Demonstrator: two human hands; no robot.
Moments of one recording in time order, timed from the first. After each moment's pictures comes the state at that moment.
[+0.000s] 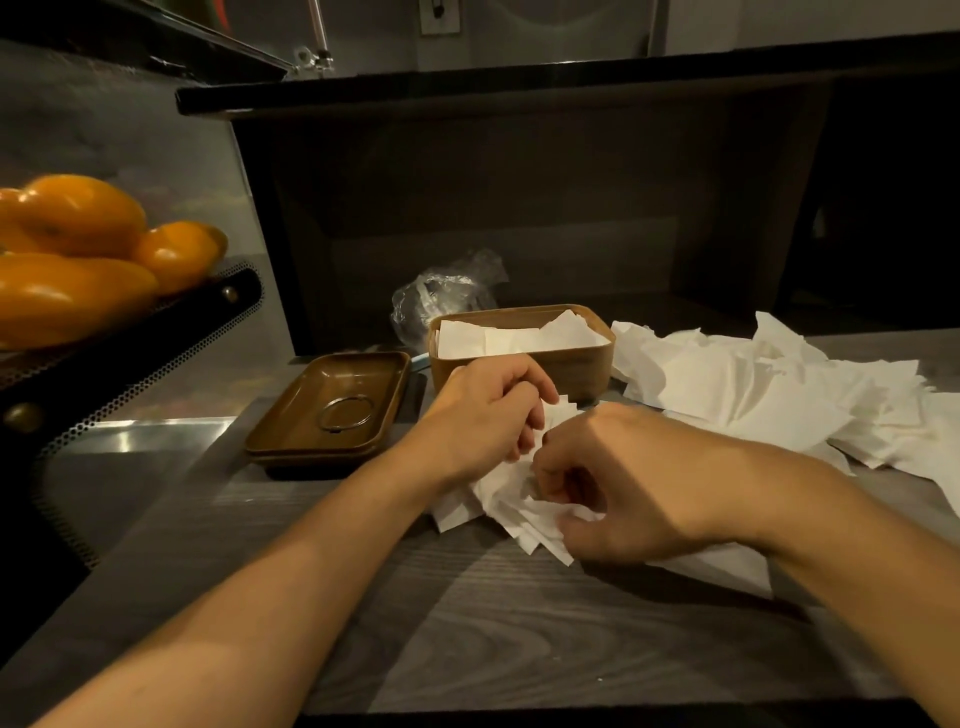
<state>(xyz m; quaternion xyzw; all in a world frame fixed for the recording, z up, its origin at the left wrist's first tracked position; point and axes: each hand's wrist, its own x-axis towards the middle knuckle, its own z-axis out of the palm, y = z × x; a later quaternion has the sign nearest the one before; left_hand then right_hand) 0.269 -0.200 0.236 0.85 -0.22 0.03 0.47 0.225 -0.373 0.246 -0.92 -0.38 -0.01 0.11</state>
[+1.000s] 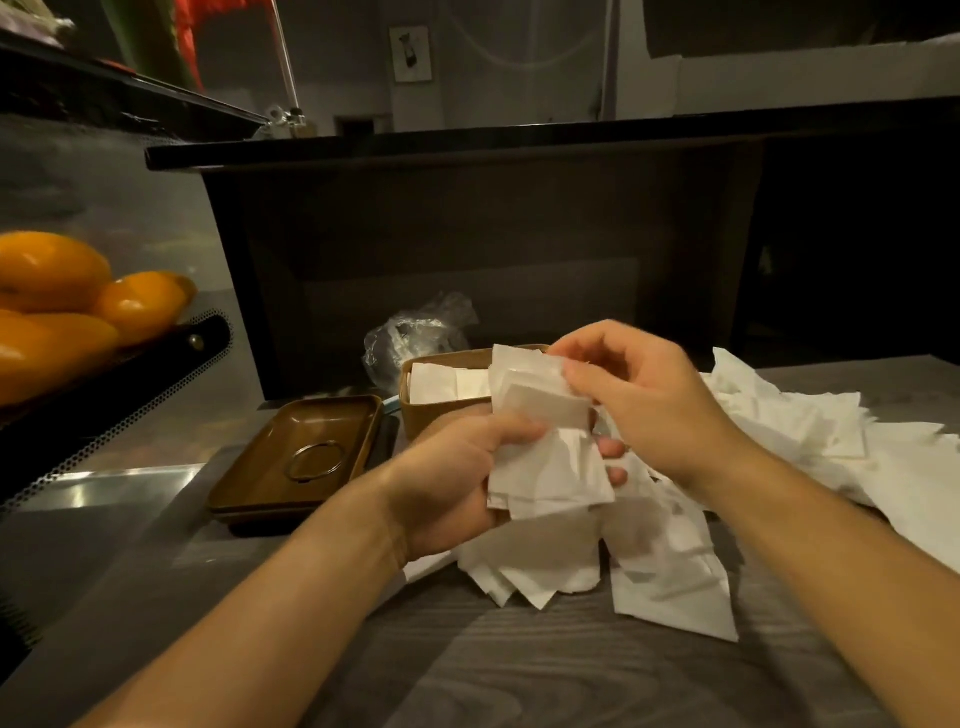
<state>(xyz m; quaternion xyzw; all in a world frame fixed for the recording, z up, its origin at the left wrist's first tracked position) 0.247 -0.211 0.260 0.58 -0.15 -0.28 0.75 0.247 -0.389 0.265 -0.80 -0.13 -0.18 0.56</state>
